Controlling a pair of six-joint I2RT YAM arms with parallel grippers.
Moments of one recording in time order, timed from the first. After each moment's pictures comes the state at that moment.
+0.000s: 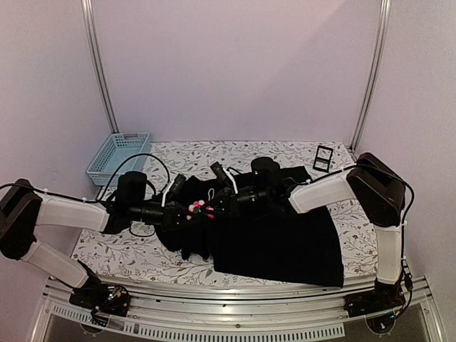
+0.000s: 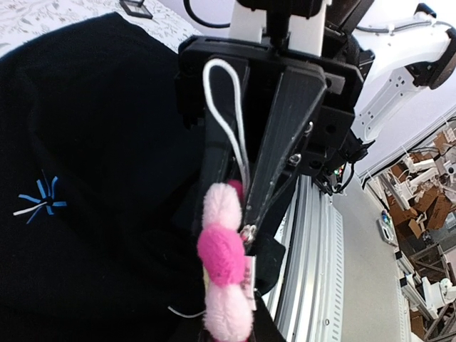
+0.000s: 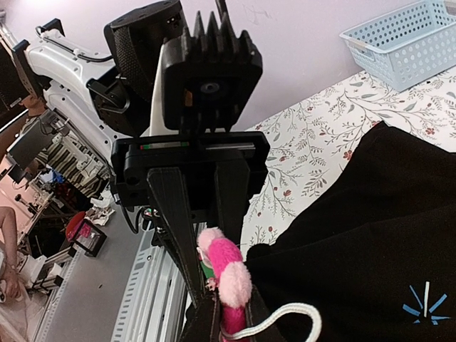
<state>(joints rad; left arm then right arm) -0.57 1.40 0.50 0.44 0.79 -0.33 0.88 2.08 1.23 0.64 -0.86 0.44</state>
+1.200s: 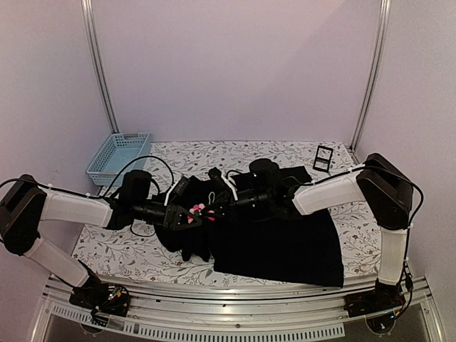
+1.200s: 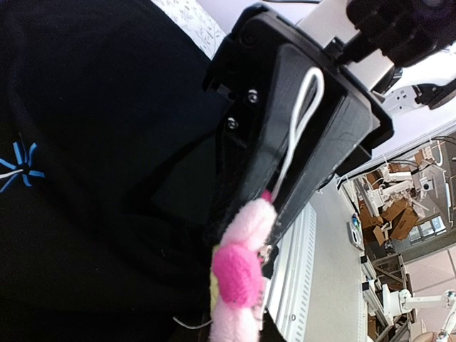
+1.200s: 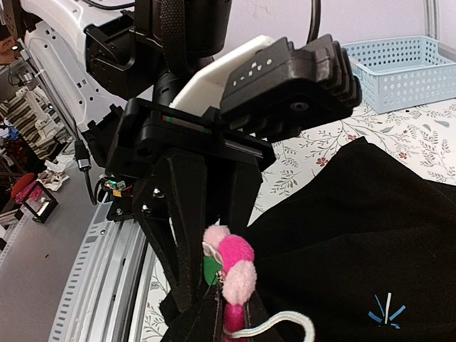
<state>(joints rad) -0.55 1.45 0.55 0.36 0.87 -0.44 0.92 2.01 1.20 0.52 -0.74 0.13</state>
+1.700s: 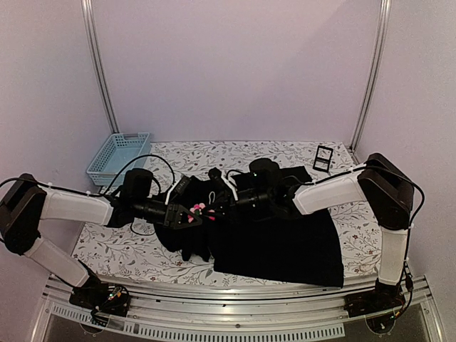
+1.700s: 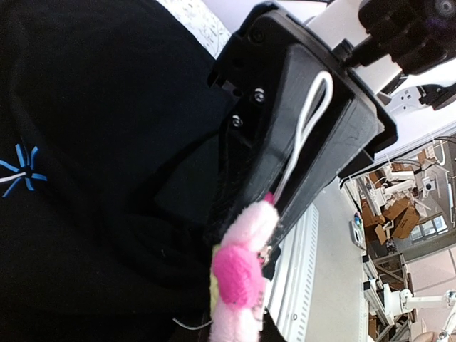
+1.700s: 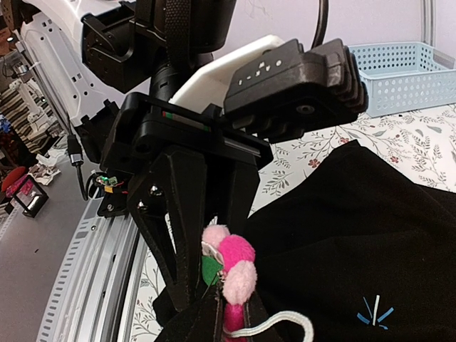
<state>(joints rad) -0.55 1.46 0.58 0.31 0.86 -0.43 0.92 2.00 1.20 0.50 -0.71 0.08</state>
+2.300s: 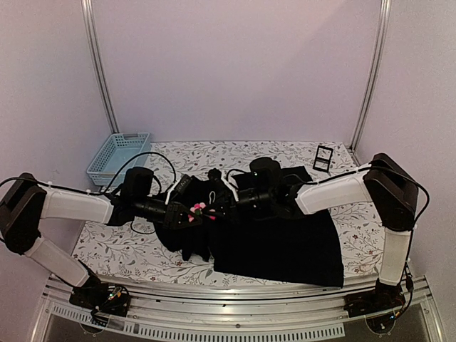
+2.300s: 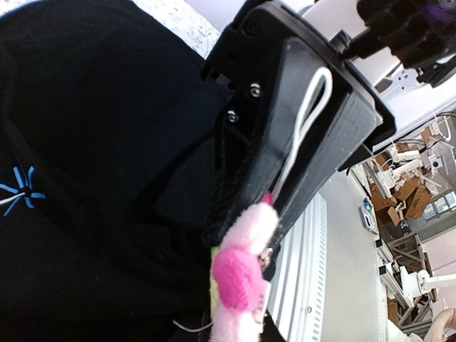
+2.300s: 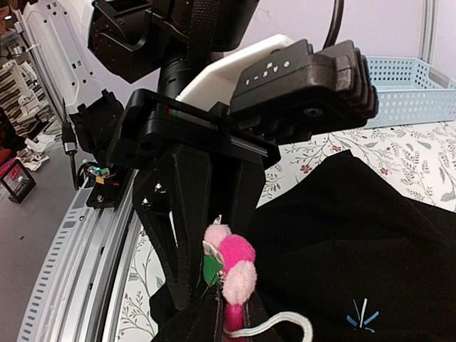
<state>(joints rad) -0.55 1.46 0.60 0.29 0.88 -0.31 0.93 1.97 1.19 0.46 -0.67 -0.01</state>
